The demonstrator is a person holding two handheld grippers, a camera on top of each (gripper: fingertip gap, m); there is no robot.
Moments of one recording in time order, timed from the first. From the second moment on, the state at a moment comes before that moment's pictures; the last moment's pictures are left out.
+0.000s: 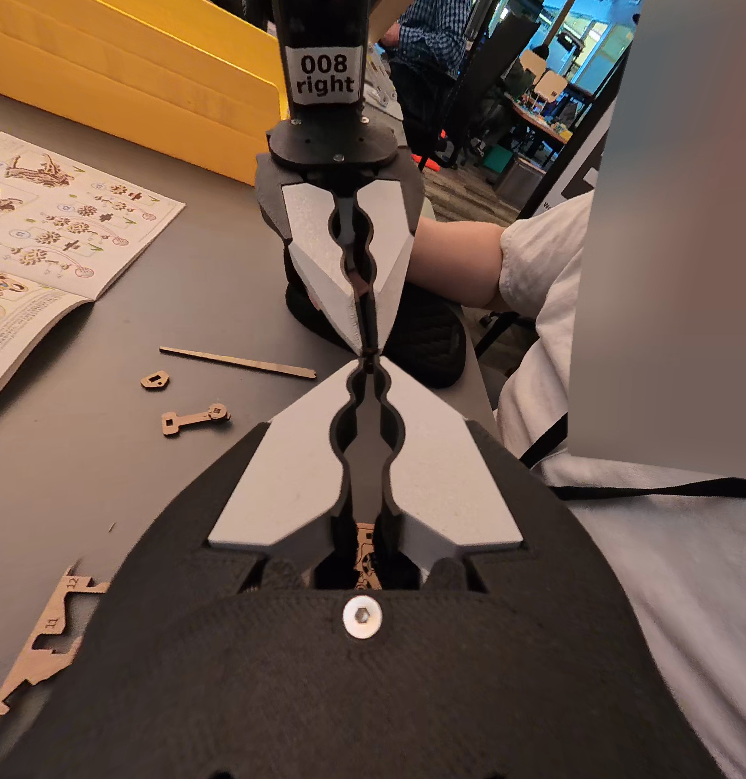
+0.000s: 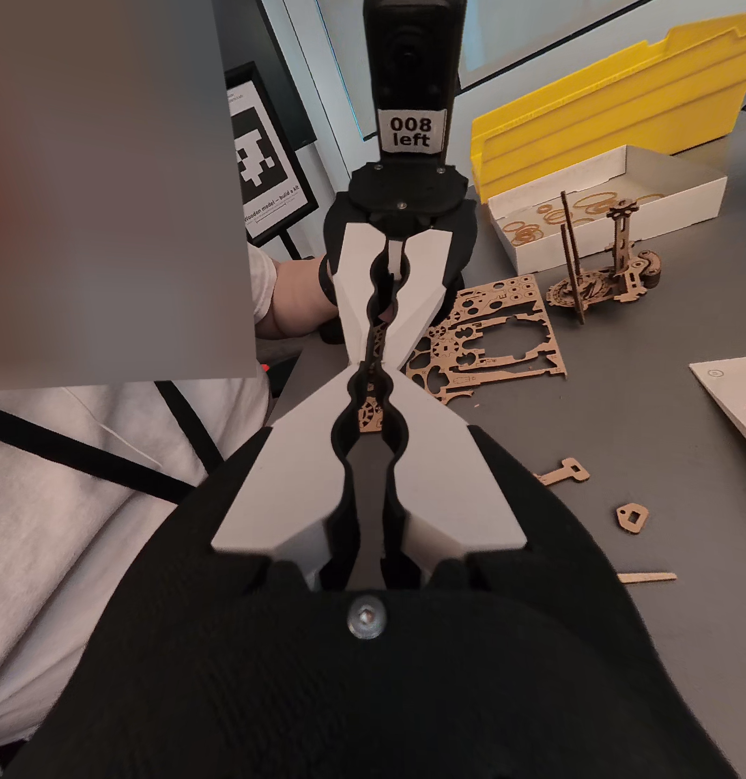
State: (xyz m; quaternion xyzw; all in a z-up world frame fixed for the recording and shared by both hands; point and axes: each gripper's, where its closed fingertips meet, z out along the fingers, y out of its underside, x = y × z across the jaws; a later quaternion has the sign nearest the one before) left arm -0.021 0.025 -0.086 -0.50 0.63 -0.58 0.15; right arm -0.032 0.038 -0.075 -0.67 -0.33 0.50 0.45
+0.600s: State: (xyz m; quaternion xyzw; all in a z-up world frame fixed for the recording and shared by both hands) left arm -0.019 0.028 -0.107 -0.55 0.61 -0.56 0.10; right arm -0.019 0.047 -0.084 -0.68 -0.32 0.49 0.44
